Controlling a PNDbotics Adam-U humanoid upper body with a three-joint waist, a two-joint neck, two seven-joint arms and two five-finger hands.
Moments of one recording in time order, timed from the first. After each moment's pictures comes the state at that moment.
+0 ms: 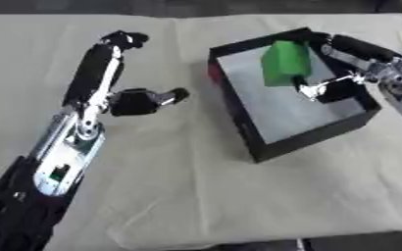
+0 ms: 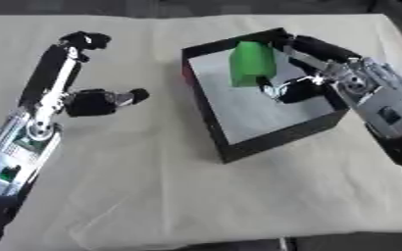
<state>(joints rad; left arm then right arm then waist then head) -0.68 0.21 -0.41 -1.53 -0.64 0.26 0.10 -0.55 -0.78 0.30 -1.55 0.40 -0.11 0.27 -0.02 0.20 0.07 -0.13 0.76</state>
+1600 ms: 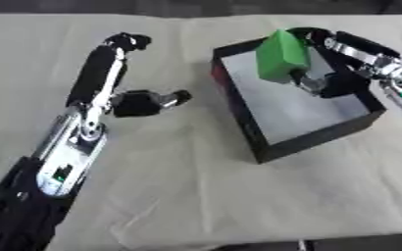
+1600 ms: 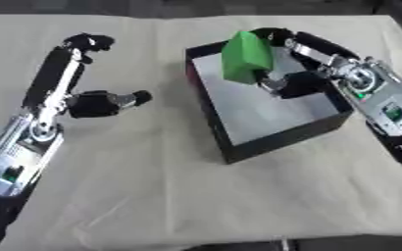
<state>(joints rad) -0.68 0.21 -0.42 -1.53 -0.64 0.26 0.10 -0.57 -0.78 0.30 -1.54 0.21 -0.15 0.27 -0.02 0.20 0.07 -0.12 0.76</state>
